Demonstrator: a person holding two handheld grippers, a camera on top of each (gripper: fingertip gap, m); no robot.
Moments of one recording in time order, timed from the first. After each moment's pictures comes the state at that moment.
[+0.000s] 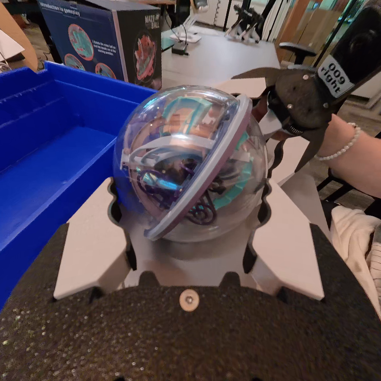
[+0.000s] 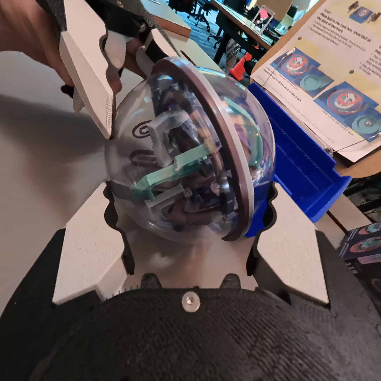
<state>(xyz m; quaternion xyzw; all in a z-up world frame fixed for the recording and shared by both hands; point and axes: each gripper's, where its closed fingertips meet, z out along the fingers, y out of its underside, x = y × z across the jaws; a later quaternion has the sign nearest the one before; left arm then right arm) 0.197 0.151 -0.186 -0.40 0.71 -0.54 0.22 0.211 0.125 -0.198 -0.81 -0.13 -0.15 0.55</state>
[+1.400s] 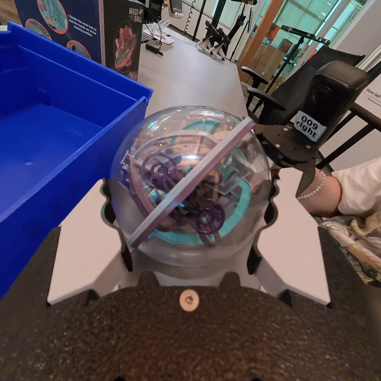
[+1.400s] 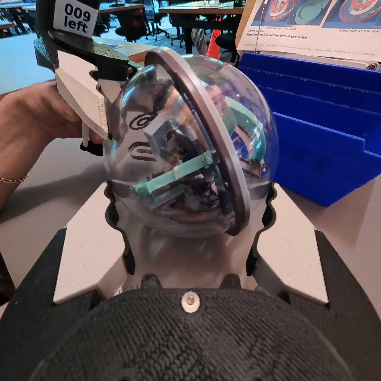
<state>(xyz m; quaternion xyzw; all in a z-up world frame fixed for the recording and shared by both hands) 0.175 0.162 -0.175 -0.41 0.68 -0.60 0.10 0.166 0.140 -0.200 -0.81 0.10 -0.04 0.58</state>
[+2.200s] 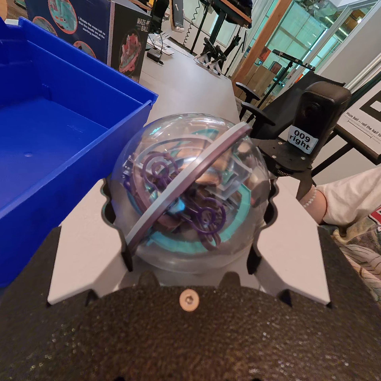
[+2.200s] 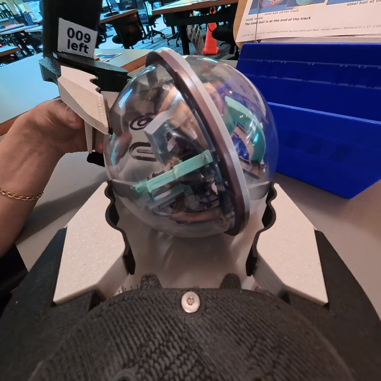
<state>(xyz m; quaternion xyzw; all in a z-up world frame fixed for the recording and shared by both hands) 0.174 0.173 -0.170 -0.43 0.65 -0.62 0.08 0.159 0.150 -0.199 -0.80 0.14 -0.01 0.58</state>
